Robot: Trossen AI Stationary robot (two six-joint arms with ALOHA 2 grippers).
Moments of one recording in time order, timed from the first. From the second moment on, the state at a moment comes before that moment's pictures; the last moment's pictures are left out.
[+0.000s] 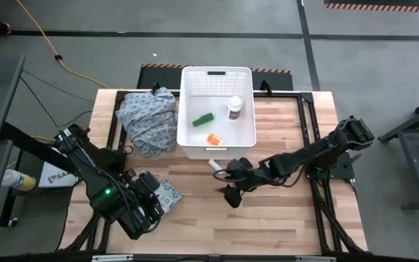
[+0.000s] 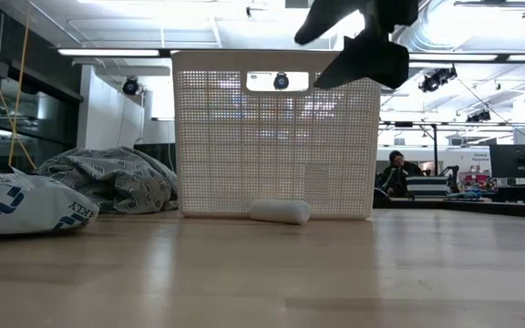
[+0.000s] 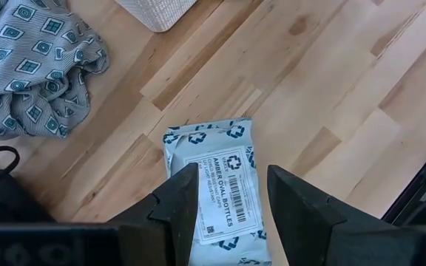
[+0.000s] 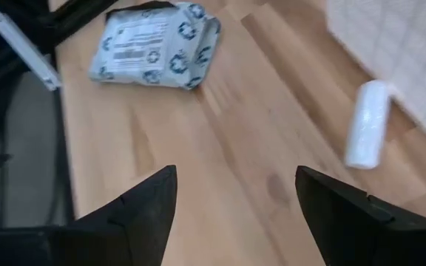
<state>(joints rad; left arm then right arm) -0.81 1.62 1.69 -1.57 -0.48 -1.52 0.36 1.59 1.11 -0.28 0.25 0.84</state>
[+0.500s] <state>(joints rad) -0.81 1.62 1.69 -1.57 -0.48 -1.47 0.47 1.75 1.11 -0.26 0.46 0.80</state>
